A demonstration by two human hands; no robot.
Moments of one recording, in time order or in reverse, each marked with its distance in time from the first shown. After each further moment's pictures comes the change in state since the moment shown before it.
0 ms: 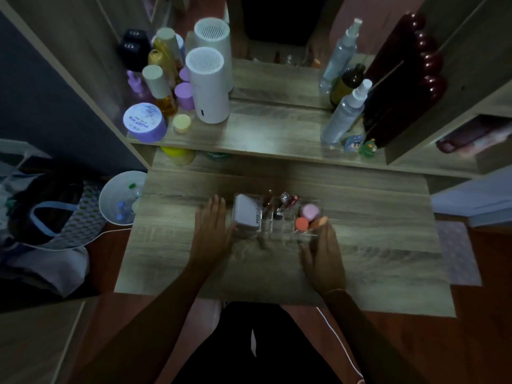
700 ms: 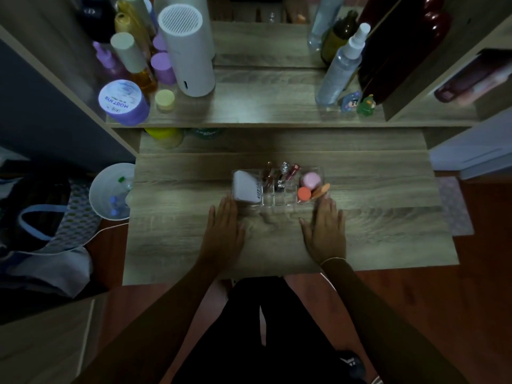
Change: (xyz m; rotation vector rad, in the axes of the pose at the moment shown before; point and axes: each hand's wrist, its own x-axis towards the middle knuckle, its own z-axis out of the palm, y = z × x) left_hand -0.028 -0.007 0.035 0.033 -0.088 0.217; right_hand -0.015 0.003 0.029 -0.316 0.019 0.067
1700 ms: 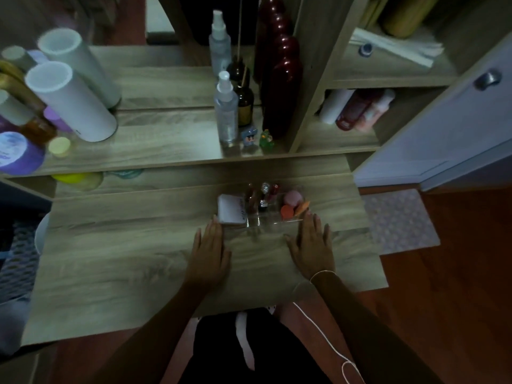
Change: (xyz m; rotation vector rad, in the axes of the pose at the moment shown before) left_hand 0.064 0.129 0.042 -0.030 -0.010 0.029; right_hand 0.043 0.152 -0.042 0.014 -0.062 0.024
